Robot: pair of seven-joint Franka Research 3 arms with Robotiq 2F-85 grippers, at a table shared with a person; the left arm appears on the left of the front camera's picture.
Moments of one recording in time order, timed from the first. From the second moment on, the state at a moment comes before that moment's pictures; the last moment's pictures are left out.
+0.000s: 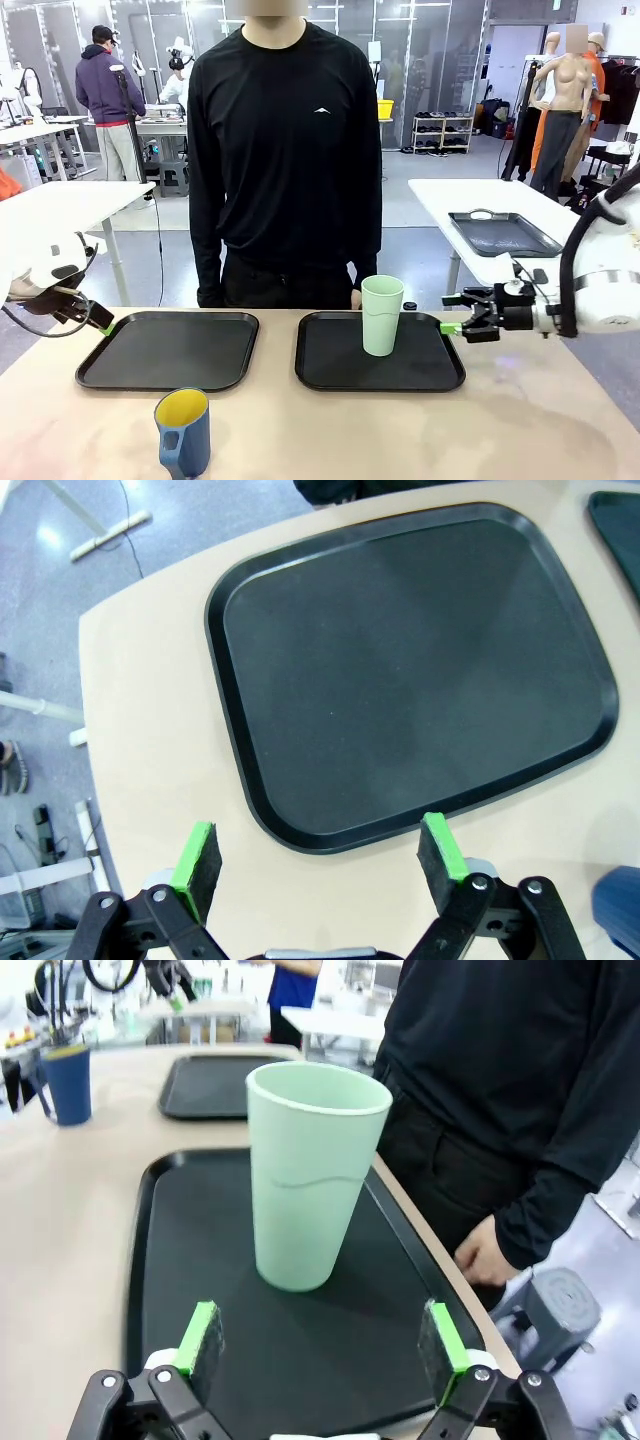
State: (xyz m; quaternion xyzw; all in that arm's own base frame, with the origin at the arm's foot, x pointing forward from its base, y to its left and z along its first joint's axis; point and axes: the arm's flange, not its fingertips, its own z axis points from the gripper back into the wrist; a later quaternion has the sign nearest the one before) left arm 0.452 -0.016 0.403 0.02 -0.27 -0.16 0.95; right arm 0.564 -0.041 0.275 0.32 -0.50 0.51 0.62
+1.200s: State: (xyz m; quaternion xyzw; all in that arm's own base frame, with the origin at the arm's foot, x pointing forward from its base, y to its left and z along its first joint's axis) left arm 0.452 -0.016 0.403 0.02 -0.27 -0.16 0.95; right arm 0.431 -0.038 0.309 0.13 -0.38 0.57 0.72
